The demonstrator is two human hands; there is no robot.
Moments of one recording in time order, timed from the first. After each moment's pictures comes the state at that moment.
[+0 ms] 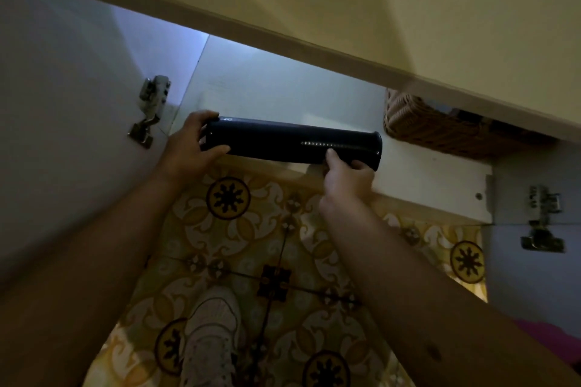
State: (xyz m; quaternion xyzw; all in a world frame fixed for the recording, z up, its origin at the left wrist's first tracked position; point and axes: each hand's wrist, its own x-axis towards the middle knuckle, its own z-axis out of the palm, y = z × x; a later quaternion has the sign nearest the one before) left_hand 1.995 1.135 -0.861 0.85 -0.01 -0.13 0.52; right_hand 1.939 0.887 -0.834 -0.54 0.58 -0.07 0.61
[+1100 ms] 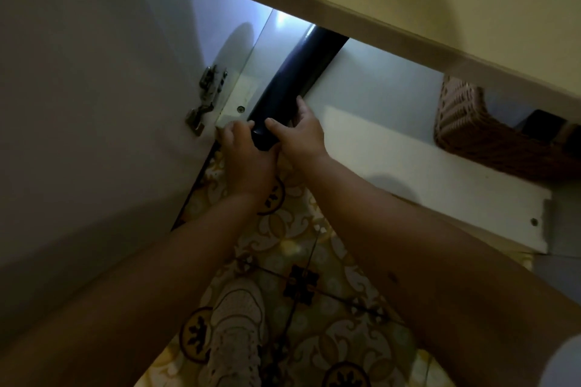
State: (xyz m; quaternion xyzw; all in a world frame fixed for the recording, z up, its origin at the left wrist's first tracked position) left_hand 1.958 1.085 -0.865 0.85 0.19 0.07 0.49; right_hand 2.004 0.995 -0.851 -0.76 0.16 0.13 0.61
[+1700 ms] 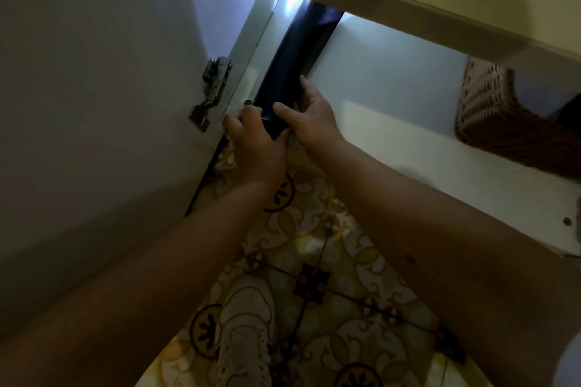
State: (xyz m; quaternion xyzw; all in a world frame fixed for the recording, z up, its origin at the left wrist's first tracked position) left_hand 1.972 1.080 -0.871 0.89 0.17 0.09 0.42; right_hand 2.025 0.986 -0.866 -0.73 0.10 0.15 0.66
